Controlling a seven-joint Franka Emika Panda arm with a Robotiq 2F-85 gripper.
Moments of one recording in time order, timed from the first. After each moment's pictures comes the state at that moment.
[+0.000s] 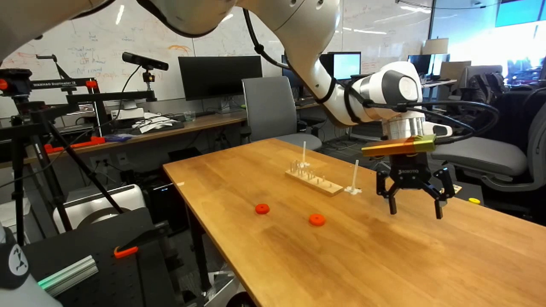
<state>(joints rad) 0.02 1.04 -0.16 -1.23 -0.29 2.10 -0.10</state>
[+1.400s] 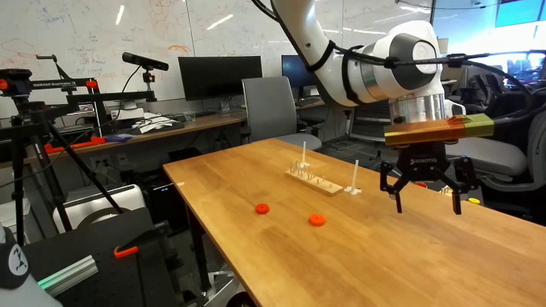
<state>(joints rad) -0.14 0.70 -0.06 -1.68 -0.37 2.32 -0.50</state>
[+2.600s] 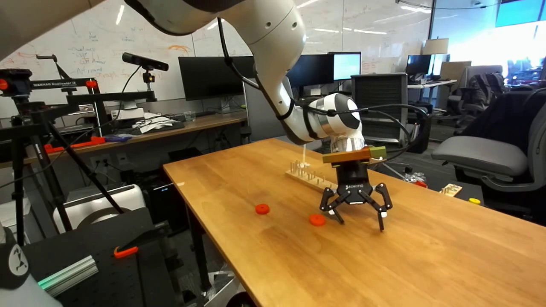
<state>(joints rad) 0.13 1.02 -0.07 -1.40 -0.51 1.90 -0.30</state>
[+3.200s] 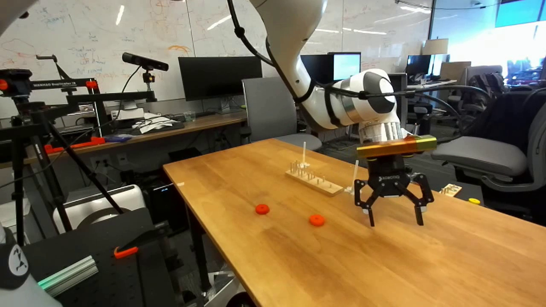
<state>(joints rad) -0.02 0.87 -0.06 -1.53 -0.50 2.14 -0.43</state>
